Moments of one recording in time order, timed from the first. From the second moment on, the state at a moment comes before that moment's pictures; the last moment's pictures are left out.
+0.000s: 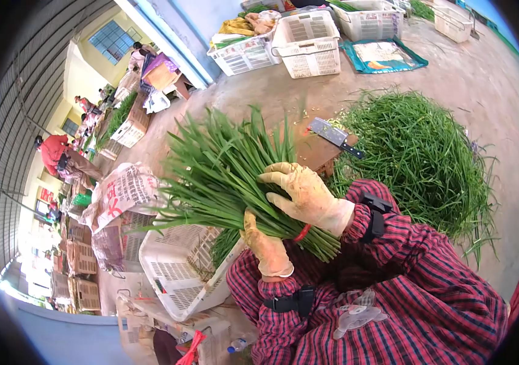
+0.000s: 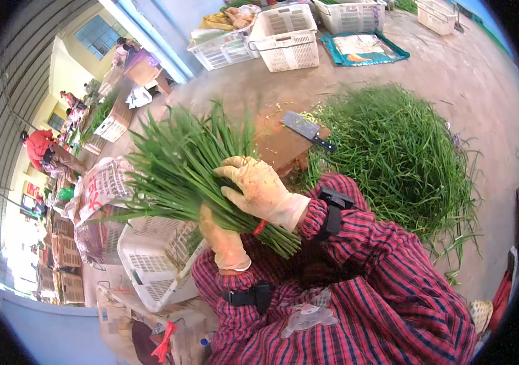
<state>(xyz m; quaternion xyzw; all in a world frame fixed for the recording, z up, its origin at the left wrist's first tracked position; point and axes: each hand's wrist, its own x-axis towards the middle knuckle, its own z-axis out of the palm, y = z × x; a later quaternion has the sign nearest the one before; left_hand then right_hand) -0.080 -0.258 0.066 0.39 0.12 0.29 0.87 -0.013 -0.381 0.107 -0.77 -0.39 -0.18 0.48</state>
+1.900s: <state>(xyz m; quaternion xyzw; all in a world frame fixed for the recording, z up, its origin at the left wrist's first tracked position) -0.068 -0.258 0.072 0.43 0.13 0.24 0.86 -0.009 -0.392 0.072 -0.42 -0.07 0.23 0.87</state>
